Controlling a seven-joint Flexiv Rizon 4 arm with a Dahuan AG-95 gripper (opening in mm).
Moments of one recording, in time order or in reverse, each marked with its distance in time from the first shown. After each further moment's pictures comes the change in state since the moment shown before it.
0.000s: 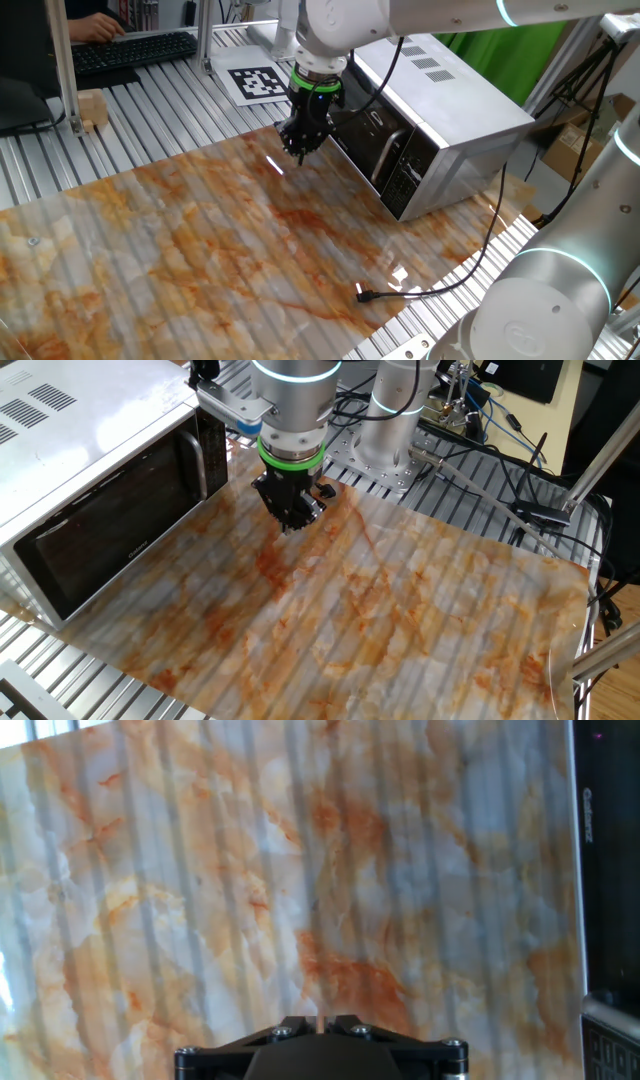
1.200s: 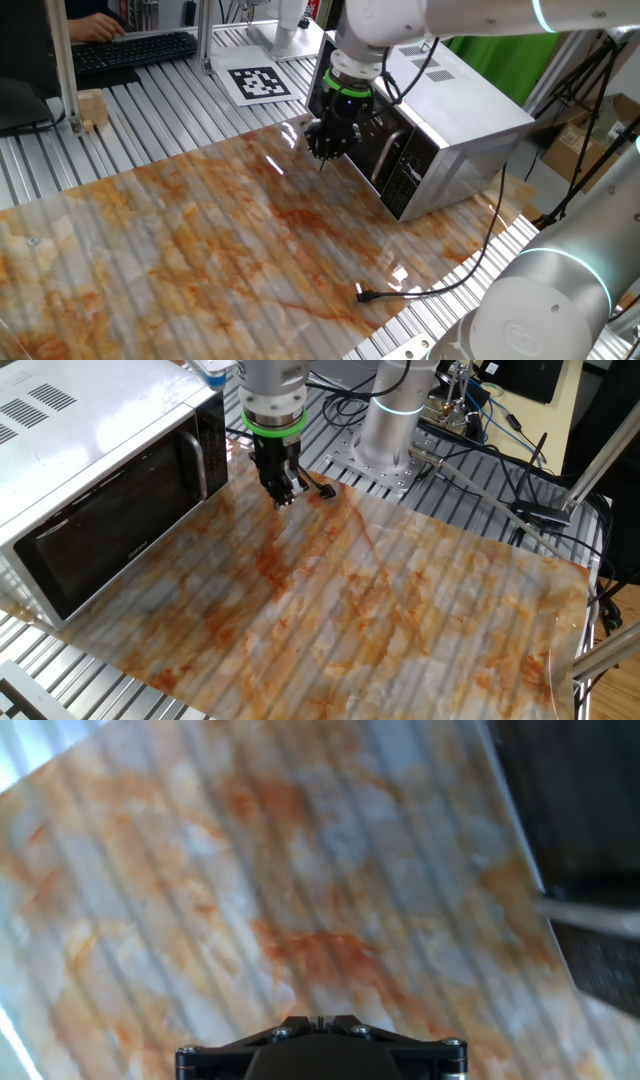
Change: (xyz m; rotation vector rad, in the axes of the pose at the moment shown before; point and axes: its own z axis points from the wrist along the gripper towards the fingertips) arm 0.025 -0.039 -0.002 -0.055 0.002 0.348
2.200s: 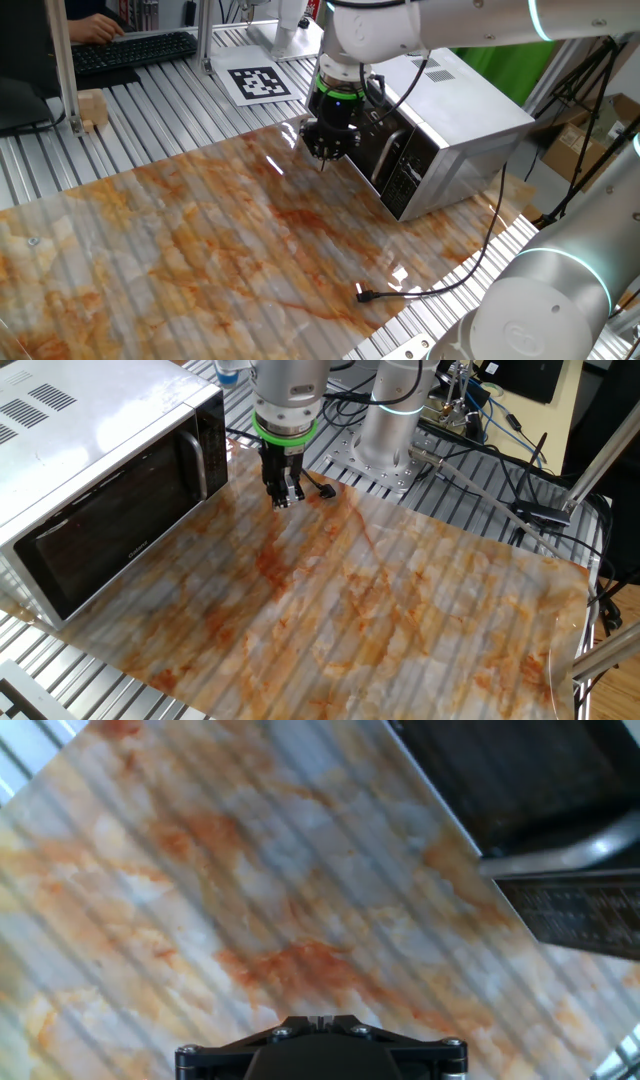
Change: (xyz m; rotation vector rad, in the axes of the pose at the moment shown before) arm -0.002 -0.003 0.000 0.083 -0.035 0.150
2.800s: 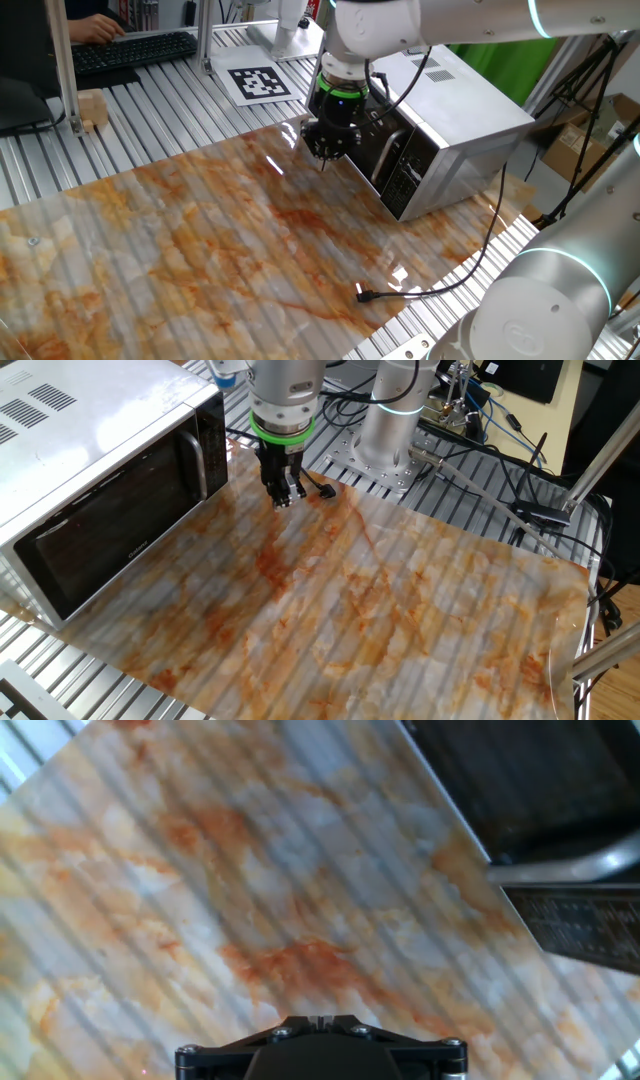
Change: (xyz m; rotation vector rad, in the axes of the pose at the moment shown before) arm 0.000 0.000 0.000 -0.023 0.000 -0.016
